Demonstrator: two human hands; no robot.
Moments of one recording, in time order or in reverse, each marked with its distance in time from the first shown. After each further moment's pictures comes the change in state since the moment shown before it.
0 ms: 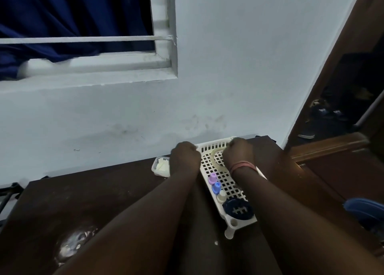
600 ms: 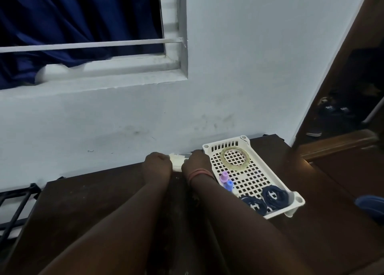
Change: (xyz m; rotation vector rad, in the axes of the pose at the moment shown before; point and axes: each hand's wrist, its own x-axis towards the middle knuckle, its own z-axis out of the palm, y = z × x) left_hand 0.021 -0.081 -0.060 -0.013 0.163 -0.164; right_hand -0.074 -0.090 0.068 0.073 -0.329 -0.030
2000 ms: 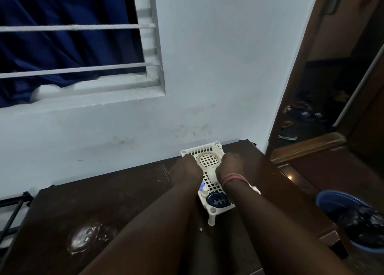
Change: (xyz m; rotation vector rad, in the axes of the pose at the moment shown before) left_hand -0.116 0.102 0.034 0.385 -0.250 0.299; right_hand -0.026 0.100 -0.130 -0.190 0.242 0.057
